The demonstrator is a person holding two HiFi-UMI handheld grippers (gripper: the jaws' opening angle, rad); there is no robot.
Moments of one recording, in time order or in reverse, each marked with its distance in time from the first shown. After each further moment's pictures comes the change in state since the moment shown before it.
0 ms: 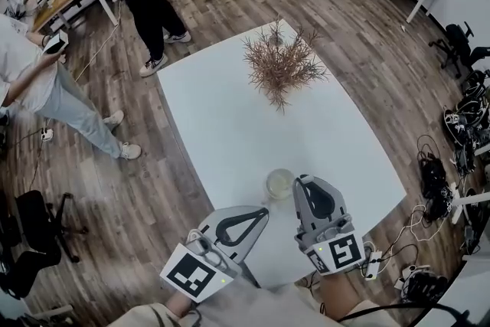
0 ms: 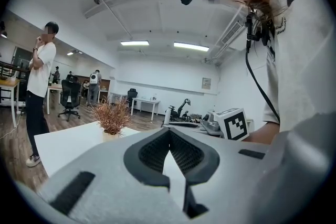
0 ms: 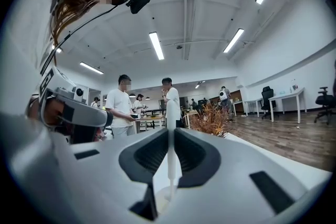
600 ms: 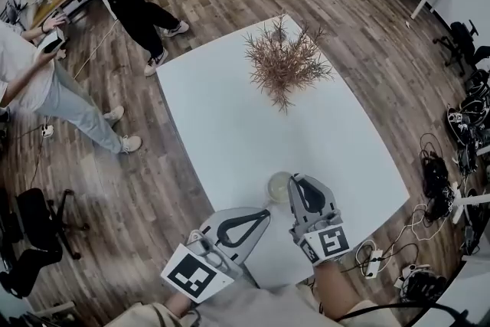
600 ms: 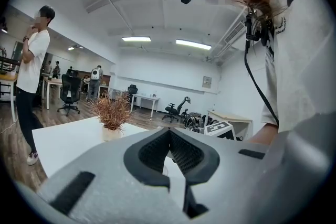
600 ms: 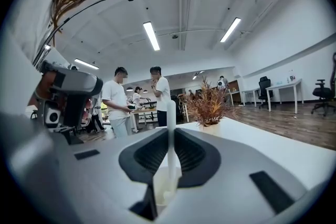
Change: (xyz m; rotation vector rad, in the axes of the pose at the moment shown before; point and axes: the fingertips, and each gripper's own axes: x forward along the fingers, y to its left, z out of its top) left arm 0.009 0.013 -0.008 -0.036 0.021 -0.007; right arm 0.023 -0.013 -0.067 0.046 0.102 -0.016
